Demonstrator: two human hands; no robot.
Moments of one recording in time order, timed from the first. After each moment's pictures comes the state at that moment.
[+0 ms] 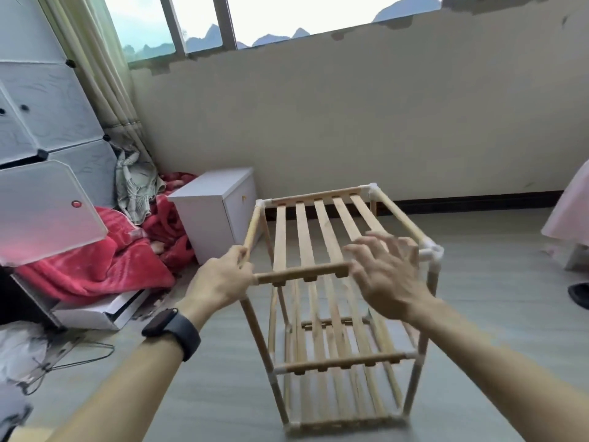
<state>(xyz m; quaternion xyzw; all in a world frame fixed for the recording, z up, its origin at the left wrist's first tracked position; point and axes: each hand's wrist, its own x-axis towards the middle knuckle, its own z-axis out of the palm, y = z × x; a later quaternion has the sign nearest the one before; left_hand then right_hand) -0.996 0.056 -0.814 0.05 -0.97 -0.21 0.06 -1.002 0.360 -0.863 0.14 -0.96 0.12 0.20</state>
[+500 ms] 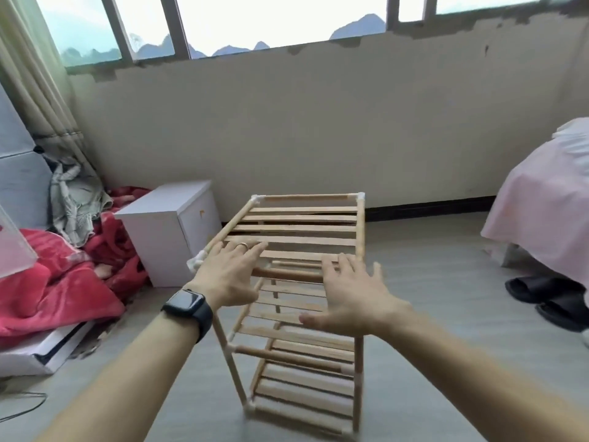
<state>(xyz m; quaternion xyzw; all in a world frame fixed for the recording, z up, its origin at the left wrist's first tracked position) -1.051 0.135 -0.800 -0.18 -0.98 0.09 0.05 -0.983 0.365 -0.830 0.10 -0.99 0.08 -0.02</state>
